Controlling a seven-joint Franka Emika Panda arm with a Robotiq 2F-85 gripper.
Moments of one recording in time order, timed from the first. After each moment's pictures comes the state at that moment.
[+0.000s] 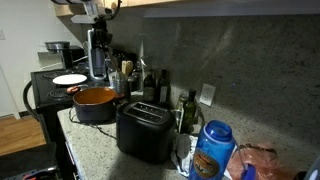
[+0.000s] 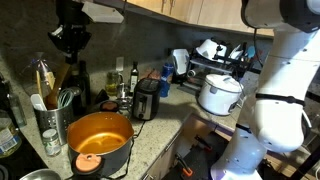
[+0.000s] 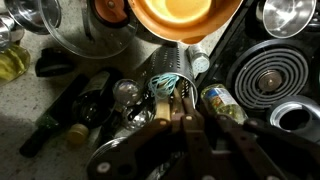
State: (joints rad) arm 0.41 0.09 0.33 -1.66 -0.10 1.97 0.13
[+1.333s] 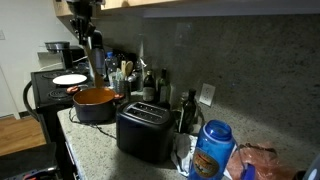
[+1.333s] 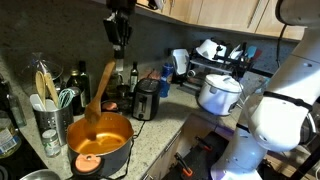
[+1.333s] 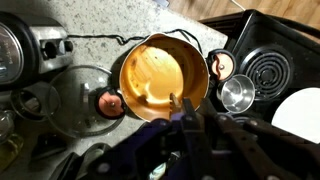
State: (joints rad) arm 0.32 -0.16 0.27 -1.77 0.16 1.58 -0.02
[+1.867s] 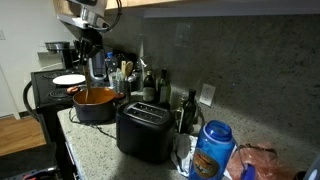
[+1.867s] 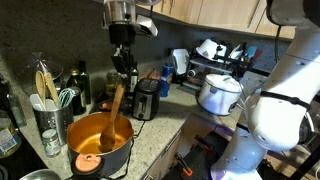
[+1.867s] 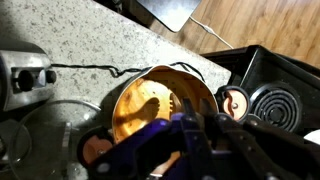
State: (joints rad) arm 0.30 -0.09 0.26 -1.90 0.19 1.59 -0.13
